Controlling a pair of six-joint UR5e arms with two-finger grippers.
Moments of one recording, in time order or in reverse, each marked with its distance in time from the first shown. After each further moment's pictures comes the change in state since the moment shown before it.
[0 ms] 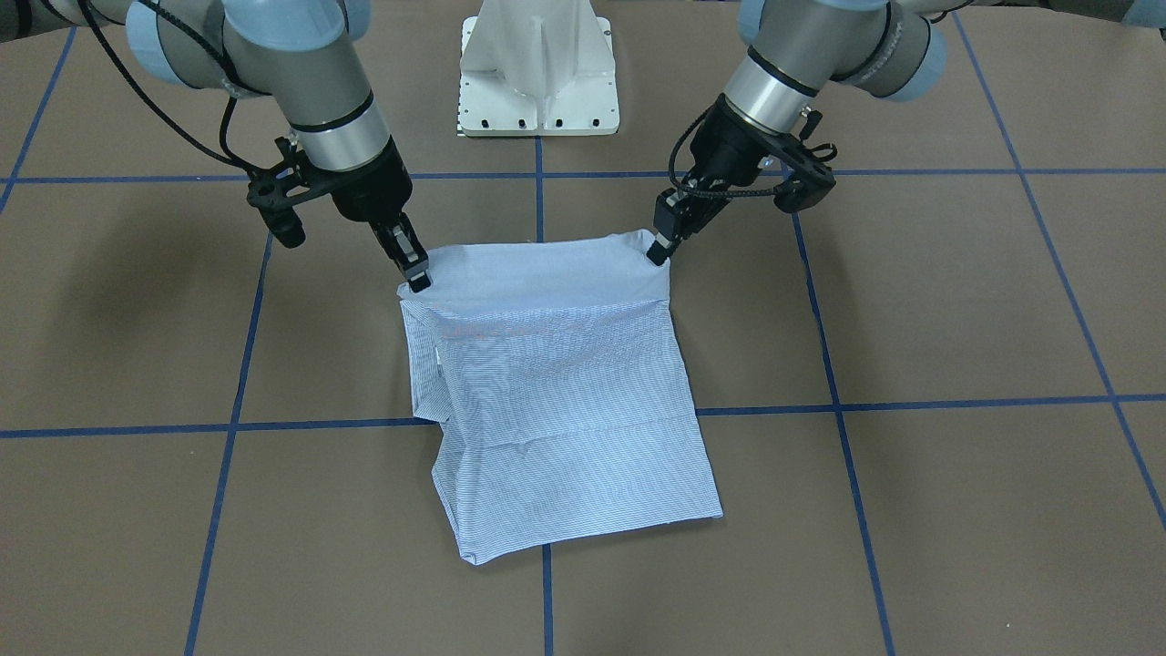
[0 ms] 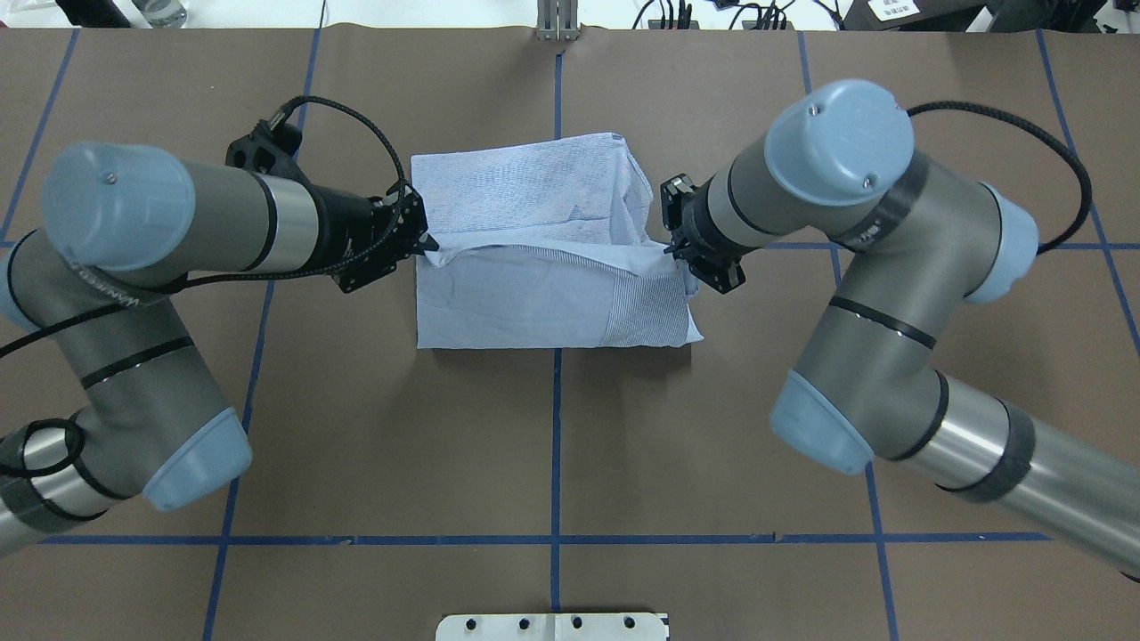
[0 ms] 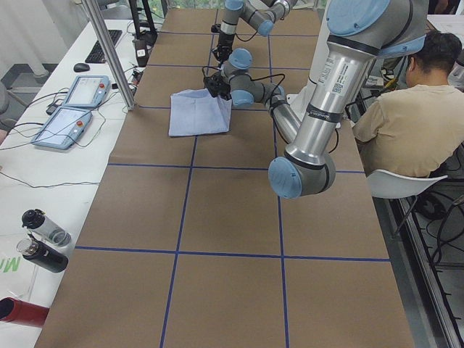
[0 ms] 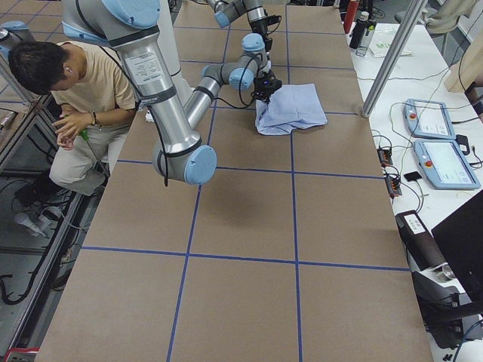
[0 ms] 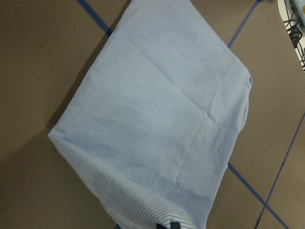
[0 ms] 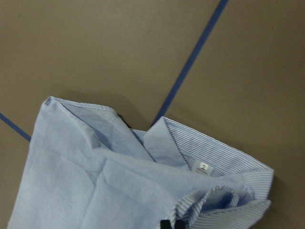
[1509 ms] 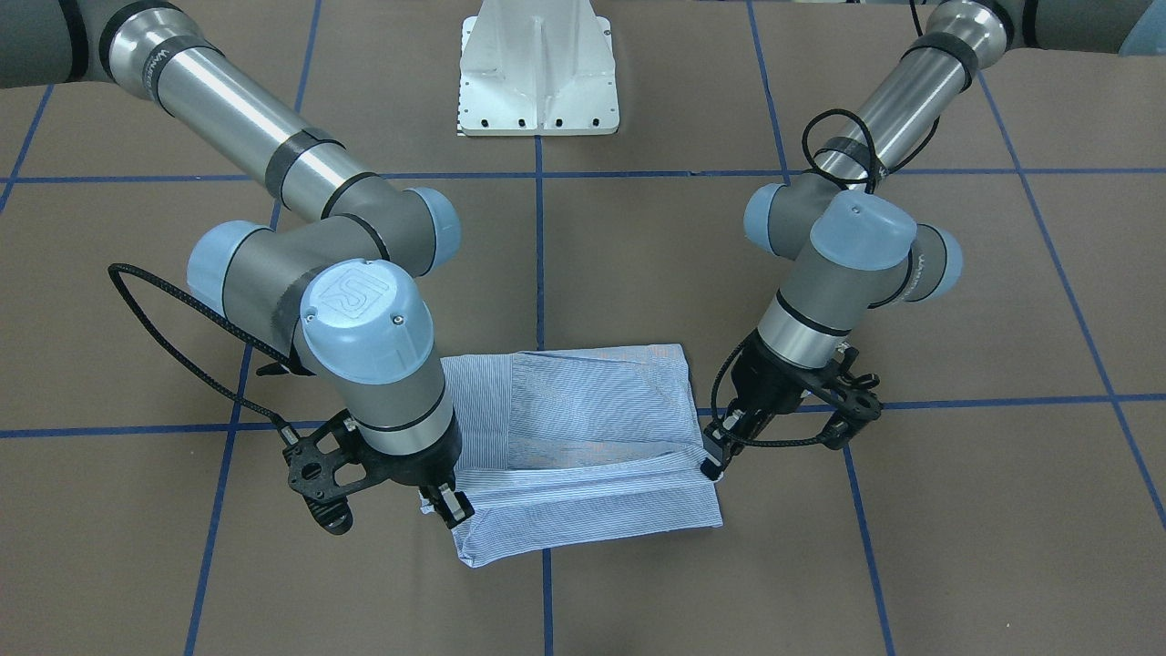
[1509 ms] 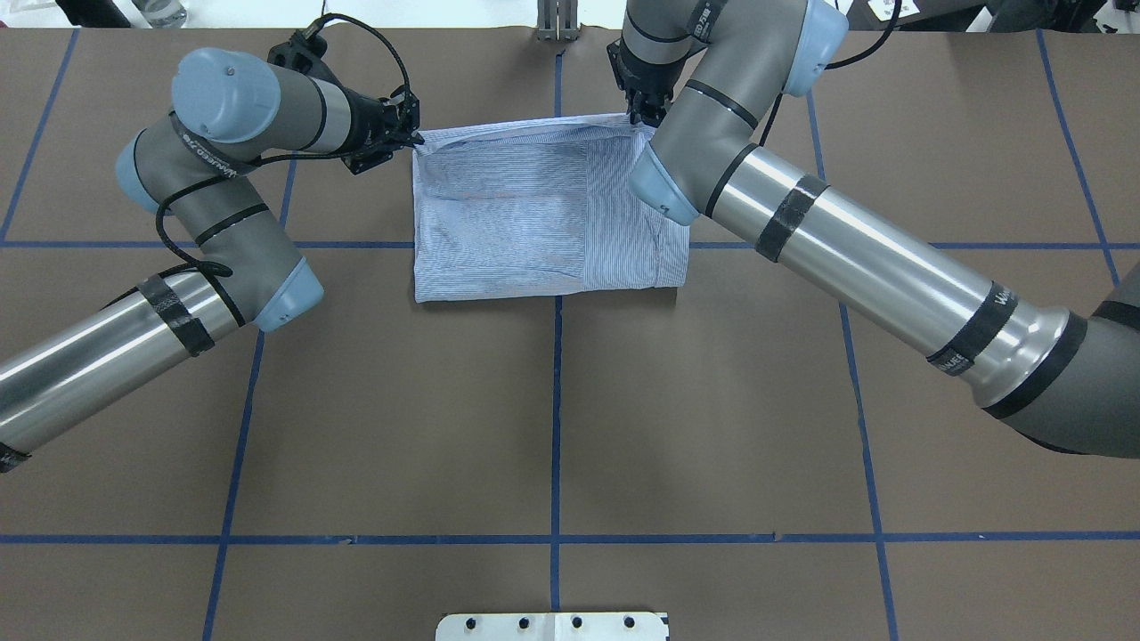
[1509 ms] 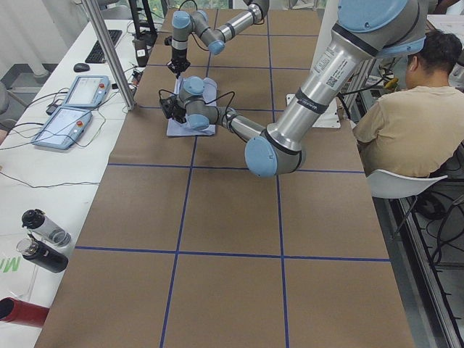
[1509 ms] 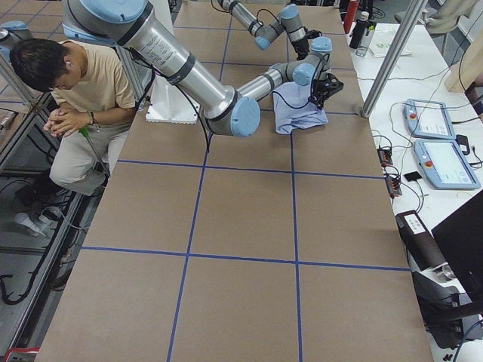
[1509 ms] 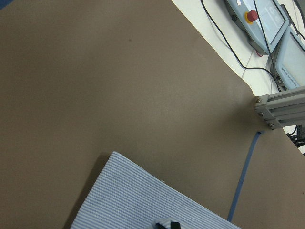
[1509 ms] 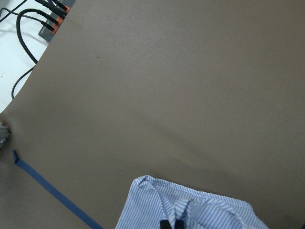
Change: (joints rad) left arm -0.131 -0.219 0.642 -0.373 0.004 0.141; right arm 0.145 0.434 -0.794 0.171 0.056 -0.212
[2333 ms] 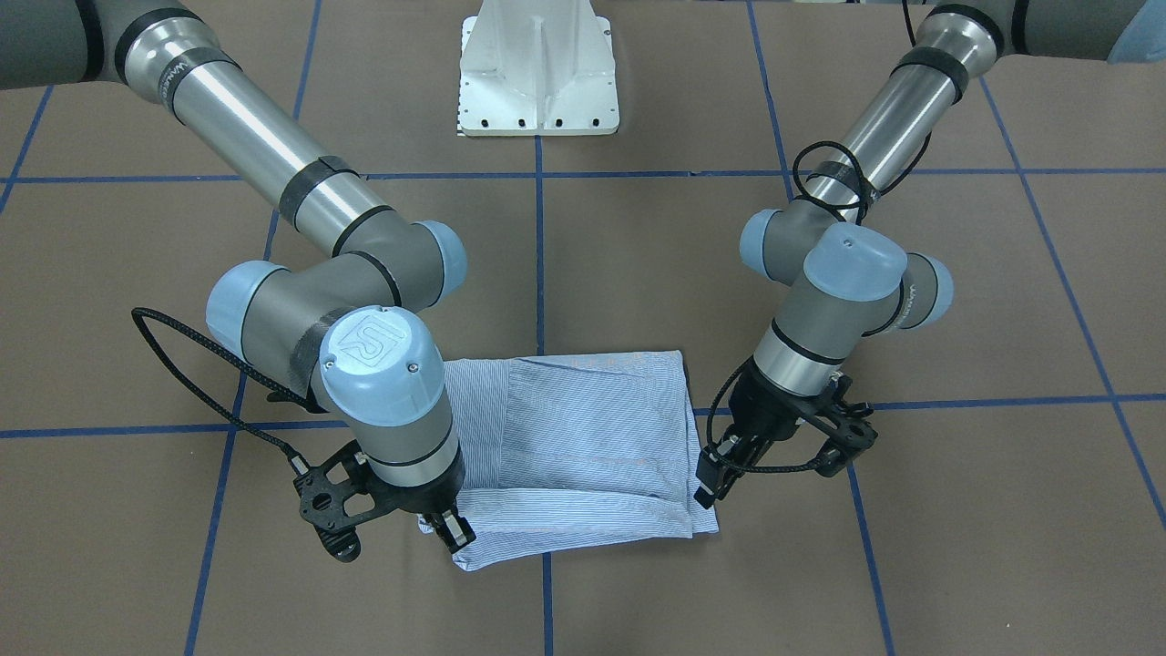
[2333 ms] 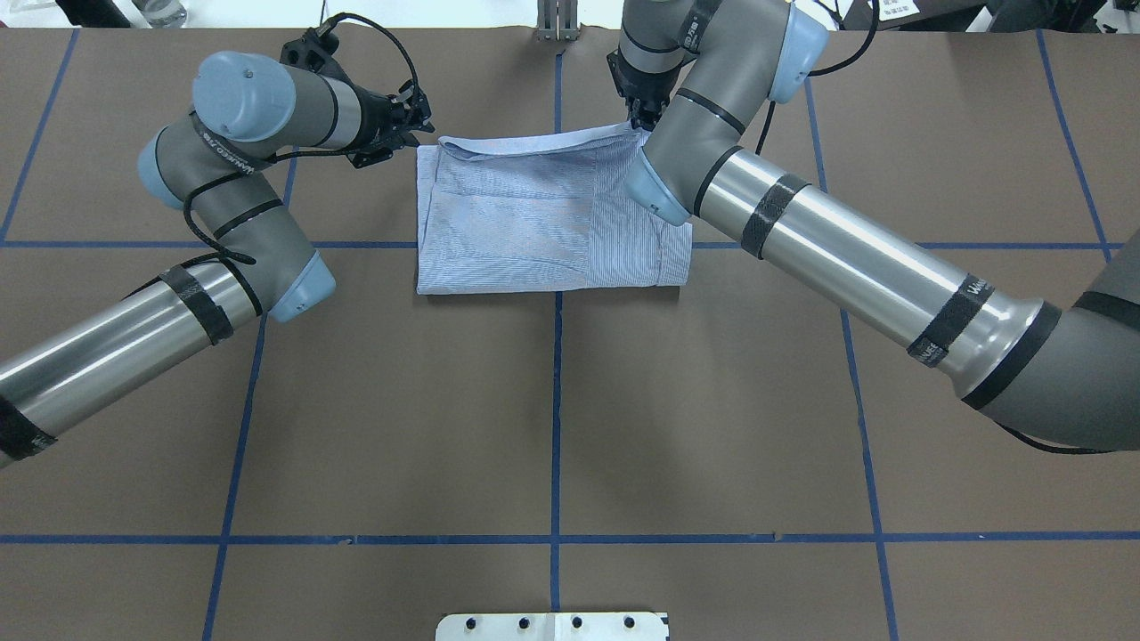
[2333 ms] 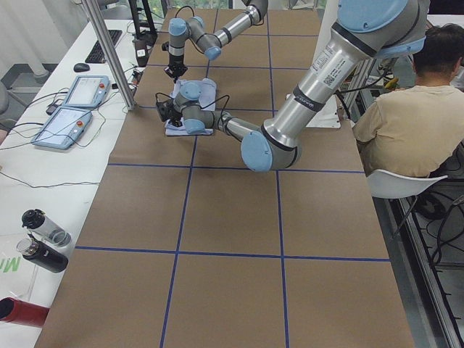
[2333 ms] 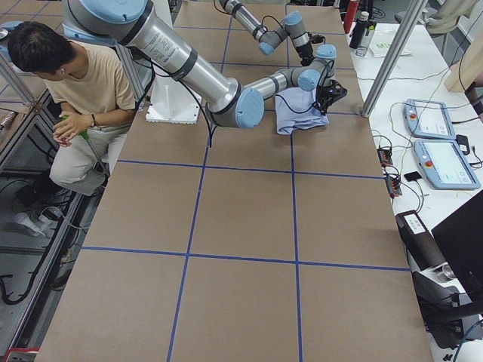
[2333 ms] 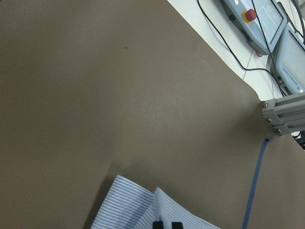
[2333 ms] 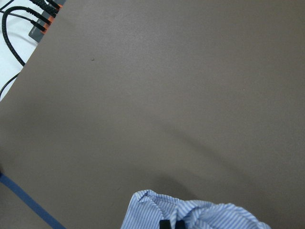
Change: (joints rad) left arm -0.001 -0.051 0.112 -0.067 0.025 0.050; right arm -0.009 0.032 -0.131 0.087 -0.015 -0.001
